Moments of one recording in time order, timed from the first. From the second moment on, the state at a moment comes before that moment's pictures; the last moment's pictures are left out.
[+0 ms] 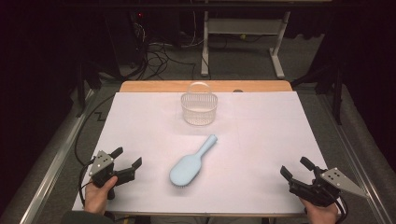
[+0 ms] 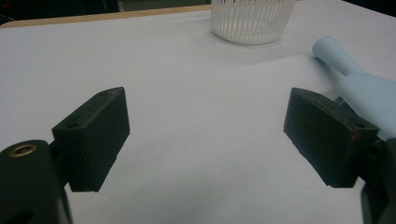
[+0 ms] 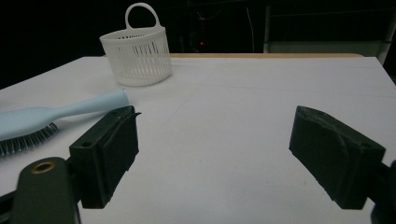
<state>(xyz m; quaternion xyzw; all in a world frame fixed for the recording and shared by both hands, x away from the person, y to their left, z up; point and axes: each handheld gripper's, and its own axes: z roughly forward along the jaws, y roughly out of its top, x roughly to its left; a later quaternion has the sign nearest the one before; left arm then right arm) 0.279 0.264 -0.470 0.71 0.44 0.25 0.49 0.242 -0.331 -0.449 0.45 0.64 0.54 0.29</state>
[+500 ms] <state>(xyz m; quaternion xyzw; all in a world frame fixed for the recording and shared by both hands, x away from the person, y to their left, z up) 0.278 0.264 -0.468 0.71 0.44 0.25 0.49 0.242 -0.331 -0.449 0.45 0.65 0.54 0.29</state>
